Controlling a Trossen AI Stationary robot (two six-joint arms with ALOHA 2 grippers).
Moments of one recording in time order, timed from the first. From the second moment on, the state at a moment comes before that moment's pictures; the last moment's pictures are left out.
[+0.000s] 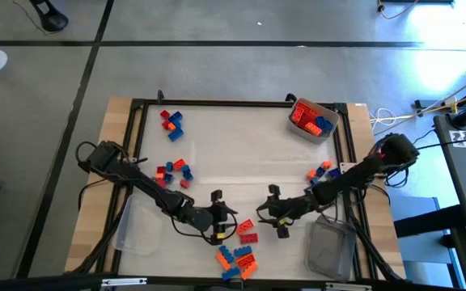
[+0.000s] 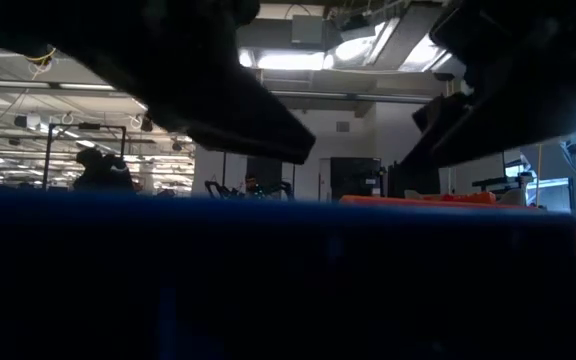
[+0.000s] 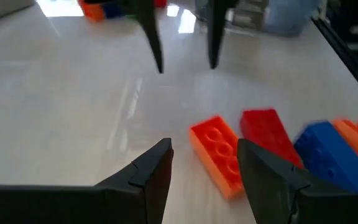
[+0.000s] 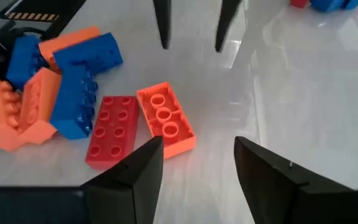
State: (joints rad) left arm -0.50 1.86 0.90 0.41 -0.48 -0.28; right arm 0.49 1.59 0.64 0.36 0.22 0.21
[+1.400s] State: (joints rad) left arm -0.45 2.03 0.94 0.46 -0.33 -0.33; right arm 0.48 1.69 0.64 0.50 0.20 0.20
